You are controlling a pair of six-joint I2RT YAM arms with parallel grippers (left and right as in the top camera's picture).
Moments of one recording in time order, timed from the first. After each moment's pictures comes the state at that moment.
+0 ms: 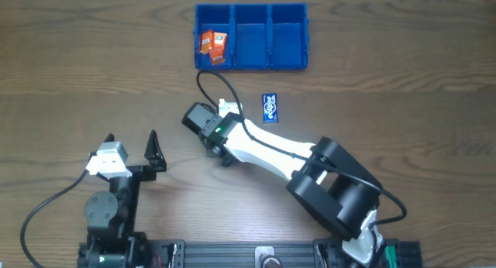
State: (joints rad) left arm -0.06 0.01 0.02 -0.13 -0.03 -0.20; right arm 0.92 2.00 1.31 -0.69 0.18 0.91
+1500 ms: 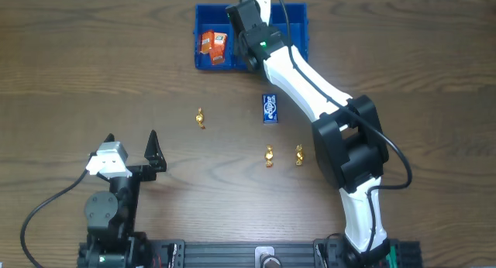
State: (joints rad) left arm -0.06 0.01 0.02 -0.13 -0.03 -0.20; right arm 0.51 2.17 1.77 -0.43 0.33 0.42
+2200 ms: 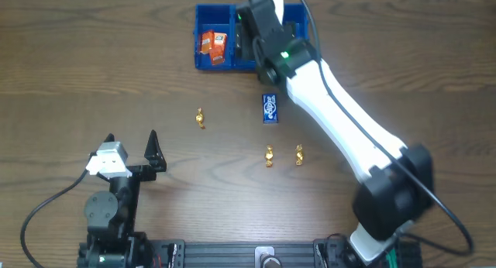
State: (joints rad) left arm -0.06 0.01 0.02 -0.13 -0.03 -0.20; right arm 0.56 1.79 1.60 -0.58 0.33 0.39
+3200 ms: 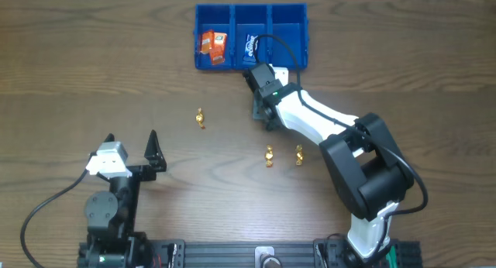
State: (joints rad) left arm -0.06 0.01 0.02 -0.13 -0.03 -0.20; right arm 0.55 1.96 1.19 -0.46 0.21 0.59
